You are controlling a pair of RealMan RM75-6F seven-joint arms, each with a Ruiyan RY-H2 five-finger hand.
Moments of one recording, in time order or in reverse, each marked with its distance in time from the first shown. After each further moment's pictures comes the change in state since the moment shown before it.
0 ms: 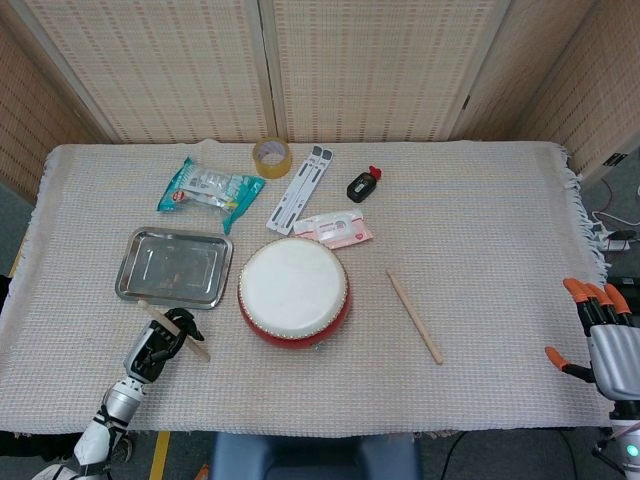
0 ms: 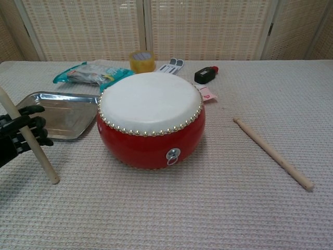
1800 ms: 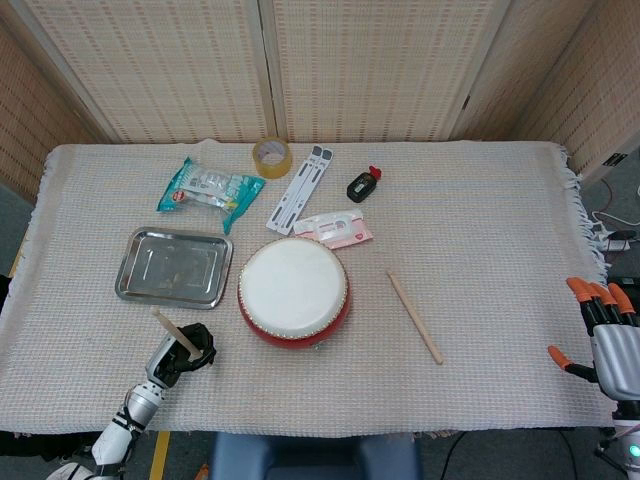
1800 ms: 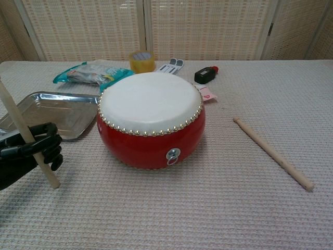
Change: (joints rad) left arm -0.030 -0.053 0.029 0.000 0.008 -0.033 0.132; right arm -0.002 0.007 0.002 -0.006 0.005 0.003 -0.006
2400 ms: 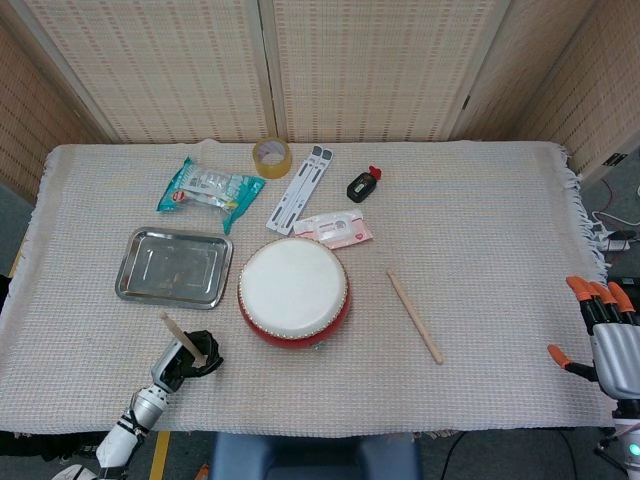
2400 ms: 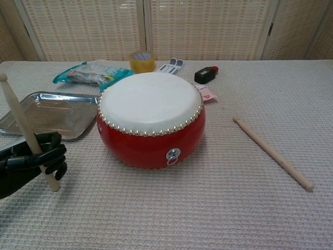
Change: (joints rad) left arm -0.002 -0.023 0.020 0.018 0.009 -0.011 0.044; right arm 0.003 0.001 0.002 0.001 0.002 -0.004 -0.001
